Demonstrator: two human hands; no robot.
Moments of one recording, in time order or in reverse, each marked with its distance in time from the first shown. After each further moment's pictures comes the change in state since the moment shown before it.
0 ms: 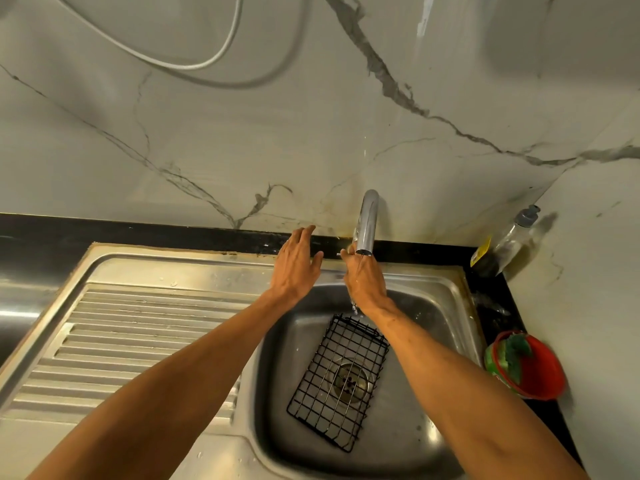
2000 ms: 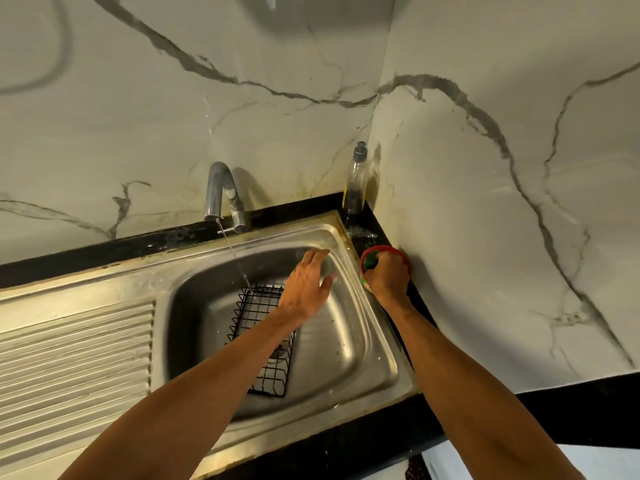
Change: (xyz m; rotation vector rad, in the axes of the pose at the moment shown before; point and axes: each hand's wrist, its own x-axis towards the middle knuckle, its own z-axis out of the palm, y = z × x) left_hand -0.119 0.165 0.125 -0.077 -0.385 0.322; right_hand -0.176 0.160 -0.160 -0.125 0.287 0.659
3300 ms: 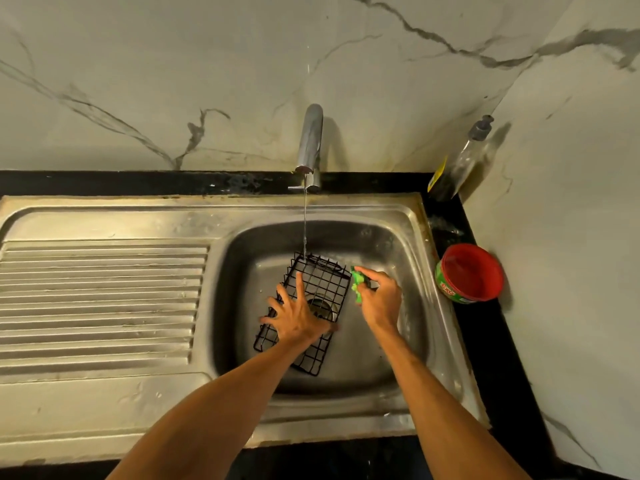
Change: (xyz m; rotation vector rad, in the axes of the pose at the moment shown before) left_hand -0.084 -0.138 0.048 0.200 -0.250 -0.891; right_hand -0.082 -0.052 0.129 0.537 -0.227 -0.027
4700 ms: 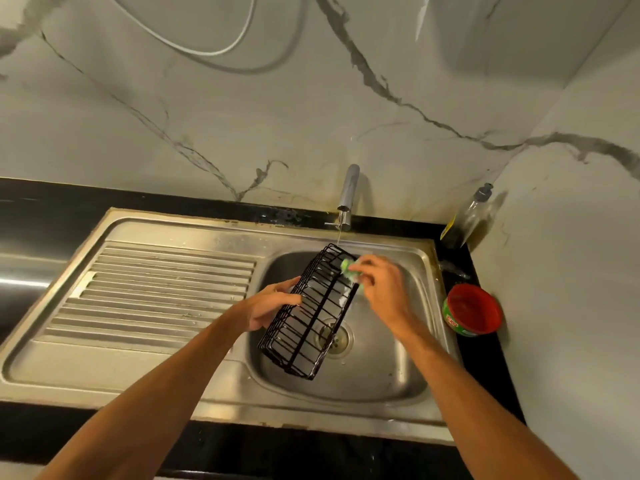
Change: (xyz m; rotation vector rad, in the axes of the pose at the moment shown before) left_hand -0.062 -0.093 -0.156 -0.988 -0.452 0.277; right_hand -0.036 -0.144 -0.040 -0.412 -0.247 -0.813
